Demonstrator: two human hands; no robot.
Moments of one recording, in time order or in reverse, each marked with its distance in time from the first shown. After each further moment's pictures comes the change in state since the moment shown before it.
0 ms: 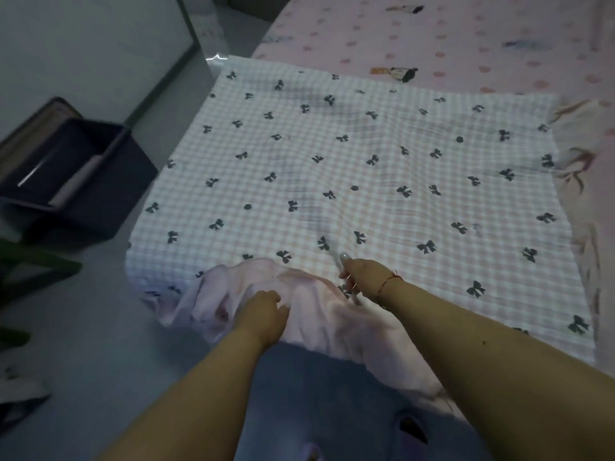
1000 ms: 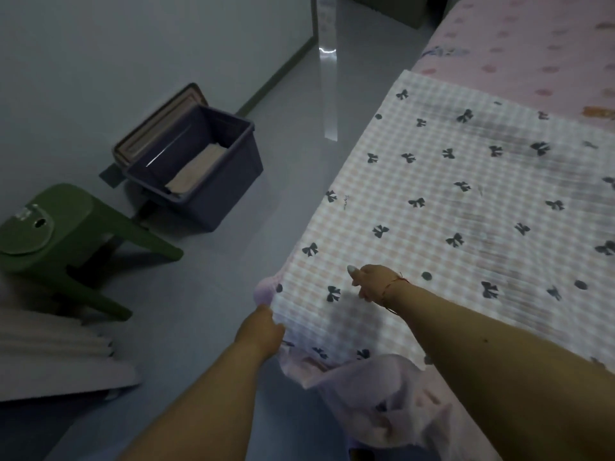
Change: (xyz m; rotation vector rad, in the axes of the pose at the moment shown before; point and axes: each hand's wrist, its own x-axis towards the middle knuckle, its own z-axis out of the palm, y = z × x) left_hand 0.109 -0.300 -0.181 -0.324 -0.012 -0.423; right_hand 0.215 -0.298 0.192 -0.390 -0.182 -0.048
